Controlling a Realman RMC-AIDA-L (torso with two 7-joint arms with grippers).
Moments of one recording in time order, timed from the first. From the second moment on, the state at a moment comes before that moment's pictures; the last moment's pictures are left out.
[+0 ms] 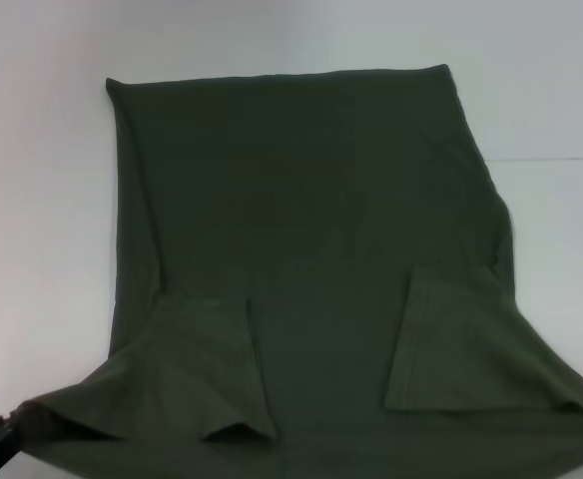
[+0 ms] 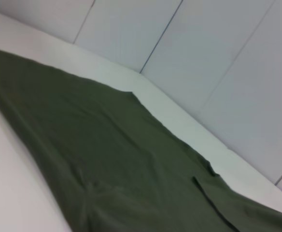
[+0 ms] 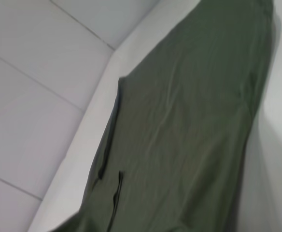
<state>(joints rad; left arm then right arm) -0.11 -2.13 0.43 0.85 1.97 1.73 -1.56 0.19 1.99 -0.20 -0.55 -2.20 -1.73 1.78</state>
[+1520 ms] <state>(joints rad) -0.80 -2.06 0.44 0.51 1.91 0.84 -1.64 0.86 1.98 -0.41 -0.50 -2.17 -0.81 1.94</state>
